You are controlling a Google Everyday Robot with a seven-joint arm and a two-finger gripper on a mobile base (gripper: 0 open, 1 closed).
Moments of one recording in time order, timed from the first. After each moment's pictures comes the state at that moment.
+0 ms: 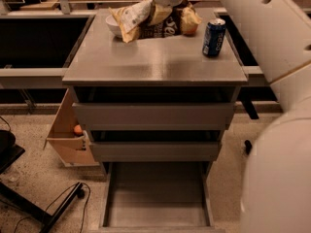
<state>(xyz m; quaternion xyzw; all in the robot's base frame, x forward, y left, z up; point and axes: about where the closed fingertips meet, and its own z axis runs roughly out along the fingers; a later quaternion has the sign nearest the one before) 0.739 0.005 1.008 -0.79 0.48 -0.15 0.34</state>
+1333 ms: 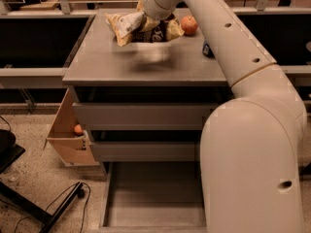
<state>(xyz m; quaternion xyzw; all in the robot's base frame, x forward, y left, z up) 0.825 0.036 0.955 -0.78 0.46 -0.14 0.39</state>
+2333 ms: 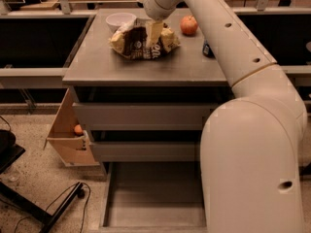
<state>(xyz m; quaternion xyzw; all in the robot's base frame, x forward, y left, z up) 0.824 0.036 0.955 -0.78 0.46 -0.14 0.39</state>
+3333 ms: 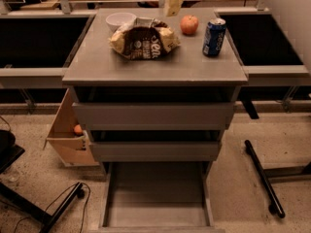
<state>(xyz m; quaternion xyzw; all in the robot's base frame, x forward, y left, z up) 0.720 -0.013 1.097 -0.73 0.49 -0.25 0.40</state>
